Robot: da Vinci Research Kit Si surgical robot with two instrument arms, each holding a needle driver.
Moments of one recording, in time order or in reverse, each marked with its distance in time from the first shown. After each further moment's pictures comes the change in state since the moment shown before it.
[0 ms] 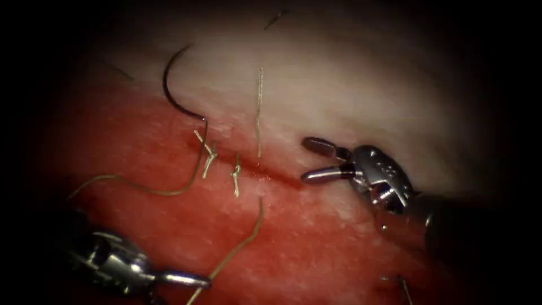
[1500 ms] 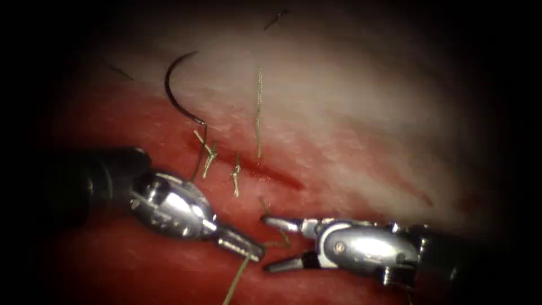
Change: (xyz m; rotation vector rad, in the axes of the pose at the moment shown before) right arm 0.004 -0.019 0.005 0.038 -0.235 -0.751; left arm -0.003 -0.010 0.003 0.099 0.104 -0.013
